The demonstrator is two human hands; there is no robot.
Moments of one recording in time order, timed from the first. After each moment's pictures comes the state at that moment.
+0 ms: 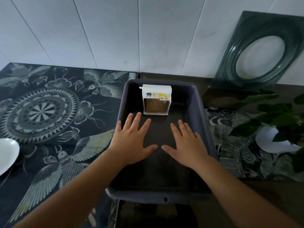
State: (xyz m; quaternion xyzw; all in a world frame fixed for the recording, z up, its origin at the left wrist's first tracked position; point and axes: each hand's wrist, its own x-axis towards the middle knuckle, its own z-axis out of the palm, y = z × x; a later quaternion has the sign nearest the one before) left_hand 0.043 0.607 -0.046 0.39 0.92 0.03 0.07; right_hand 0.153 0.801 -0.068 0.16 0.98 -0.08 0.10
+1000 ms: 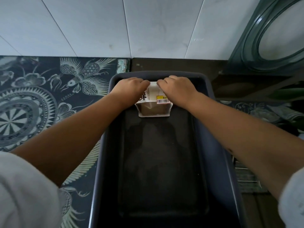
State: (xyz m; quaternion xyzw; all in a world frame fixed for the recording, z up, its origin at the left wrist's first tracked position) left_hand -0.184 0.742 -0.087 0.54 0.84 0.03 -0.03; right_hand -0.079 0.925 -0.088 -0.08 0.99 0.08 -0.09
